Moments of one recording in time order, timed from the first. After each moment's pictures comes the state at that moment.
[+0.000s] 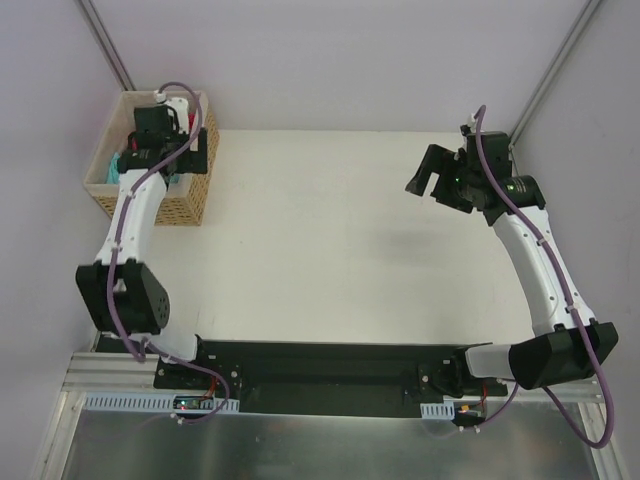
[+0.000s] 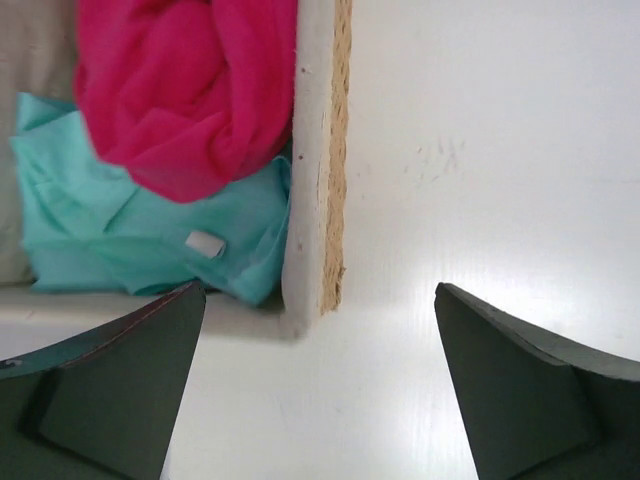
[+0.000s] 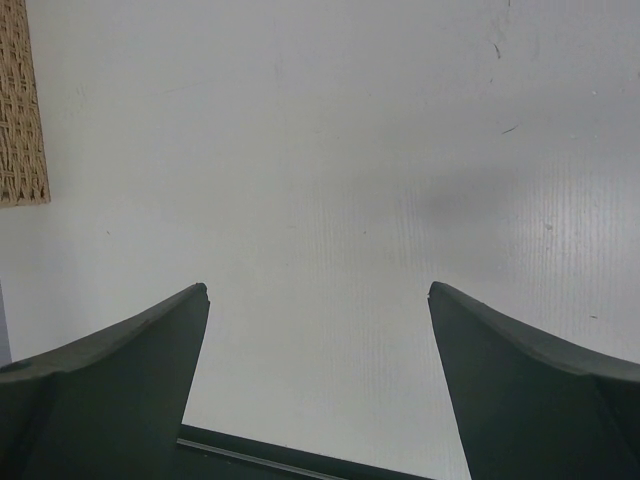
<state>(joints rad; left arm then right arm) 0.08 1.63 1.55 -0.61 -0.02 0.16 0.21 1.33 1.45 -0.86 -0.09 0.46</state>
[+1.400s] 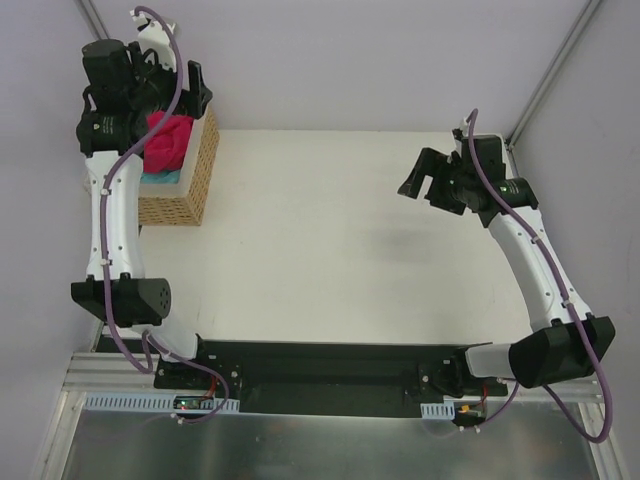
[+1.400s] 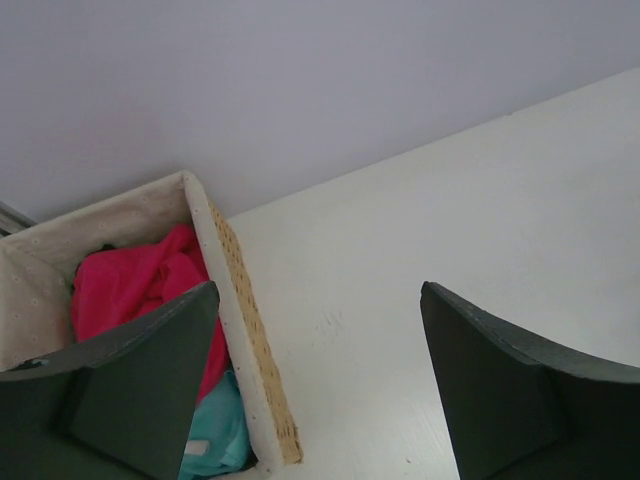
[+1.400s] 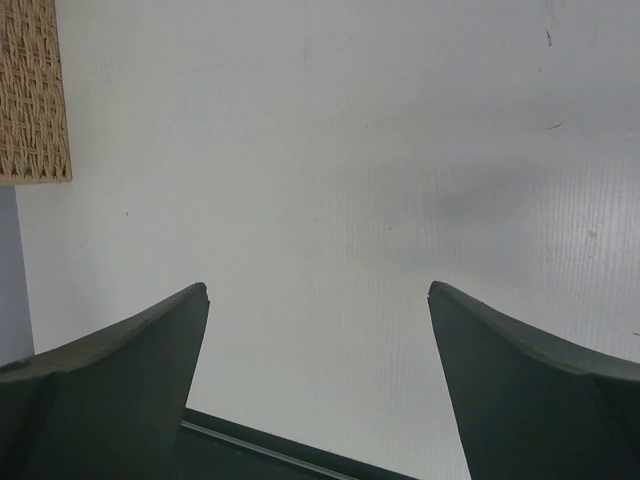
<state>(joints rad) 0.08 1.61 2.08 -0.69 0.44 0.17 0.22 1.33 1.39 -0.79 -0.17 0.47</state>
